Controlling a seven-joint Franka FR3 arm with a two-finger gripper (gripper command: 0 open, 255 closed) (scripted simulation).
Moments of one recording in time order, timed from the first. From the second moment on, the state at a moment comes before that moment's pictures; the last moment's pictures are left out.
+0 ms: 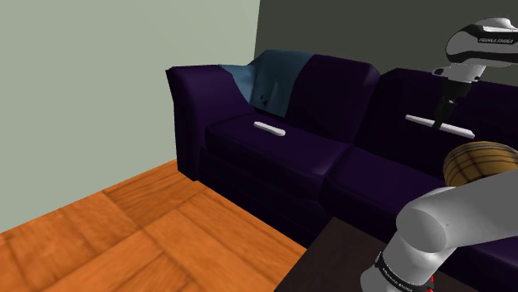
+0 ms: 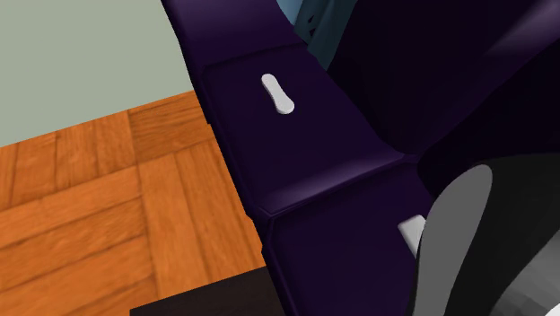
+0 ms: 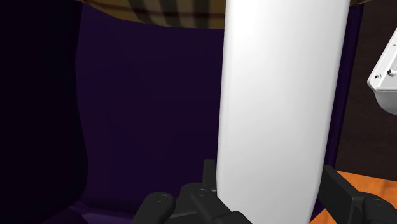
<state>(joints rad) -0.33 -0.59 -0.76 -1.99 -0.41 1.55 -1.14</state>
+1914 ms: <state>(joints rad) -0.35 -0.61 -0.89 -2.36 -0.50 1.91 -1.10</state>
